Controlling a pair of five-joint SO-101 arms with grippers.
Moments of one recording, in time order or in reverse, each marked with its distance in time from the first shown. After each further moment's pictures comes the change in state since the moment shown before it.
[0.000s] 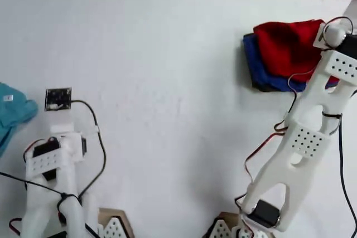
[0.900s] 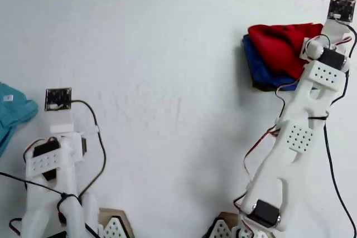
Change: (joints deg) left arm 0.0 0.0 0.0 0.0 0.0; right arm -0.7 19.2 -1.1 -17.1 2.0
